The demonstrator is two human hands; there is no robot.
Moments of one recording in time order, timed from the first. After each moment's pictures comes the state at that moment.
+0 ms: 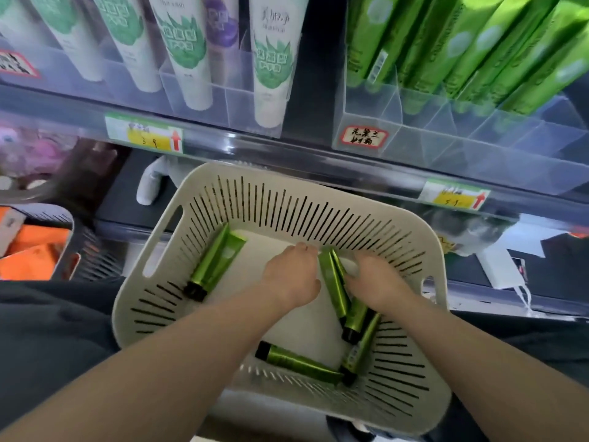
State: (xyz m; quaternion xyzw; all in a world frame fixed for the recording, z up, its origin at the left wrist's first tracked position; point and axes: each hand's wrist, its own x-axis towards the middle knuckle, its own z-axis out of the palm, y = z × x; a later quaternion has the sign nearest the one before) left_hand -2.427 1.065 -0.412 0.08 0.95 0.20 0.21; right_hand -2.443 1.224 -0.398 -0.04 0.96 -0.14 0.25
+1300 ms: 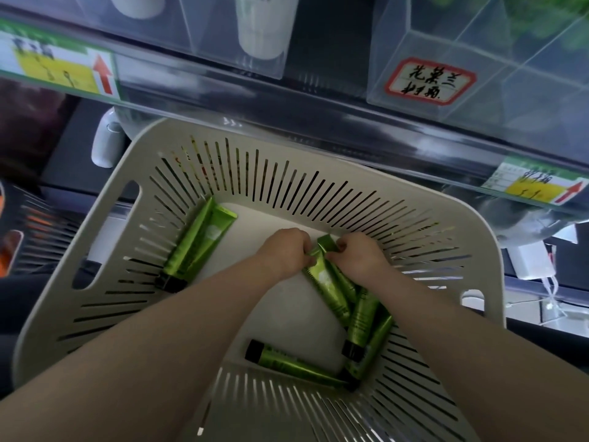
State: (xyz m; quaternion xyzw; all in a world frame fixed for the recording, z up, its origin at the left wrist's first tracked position) left_hand -2.473 1.058 -0.491 -0.01 0.88 0.36 0.32; right_hand -2.488 1.200 -0.468 0.05 0.93 -0.15 0.34
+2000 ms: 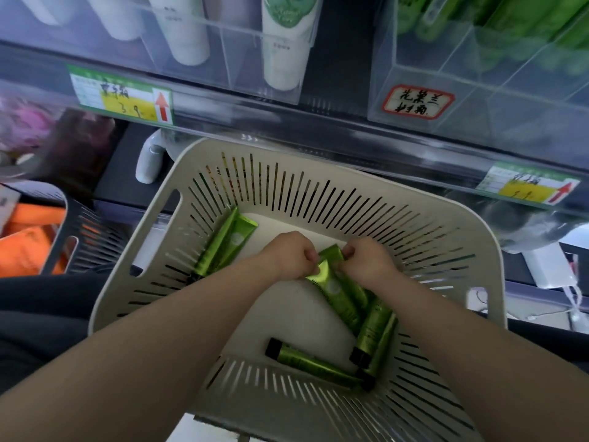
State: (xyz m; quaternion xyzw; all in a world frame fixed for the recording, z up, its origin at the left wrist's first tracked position) left_hand -2.458 1.032 -0.450 -0.03 0.85 0.40 0.33; right_hand -2.476 1.189 -0.454 0.04 0.93 -0.18 0.31
